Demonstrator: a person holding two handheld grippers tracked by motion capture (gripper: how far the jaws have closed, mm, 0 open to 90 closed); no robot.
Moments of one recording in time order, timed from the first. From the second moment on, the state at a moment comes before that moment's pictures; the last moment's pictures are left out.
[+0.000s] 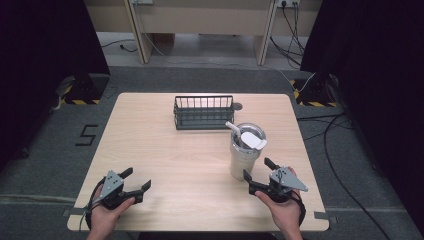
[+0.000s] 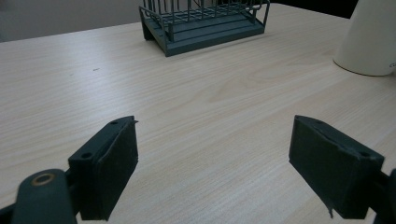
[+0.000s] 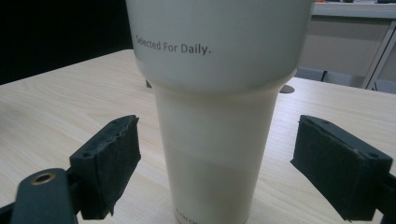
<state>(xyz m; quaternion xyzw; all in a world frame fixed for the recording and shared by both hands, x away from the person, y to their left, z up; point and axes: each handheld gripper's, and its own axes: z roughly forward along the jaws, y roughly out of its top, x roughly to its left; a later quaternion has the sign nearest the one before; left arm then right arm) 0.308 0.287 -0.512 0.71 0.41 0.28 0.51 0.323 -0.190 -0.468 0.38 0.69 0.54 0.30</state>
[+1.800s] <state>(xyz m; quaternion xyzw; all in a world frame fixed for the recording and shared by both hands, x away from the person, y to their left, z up) 0.309 0.284 -0.512 0.71 0.40 0.28 0.51 0.382 -0.156 -0.482 0.38 0.67 0.55 0.31</state>
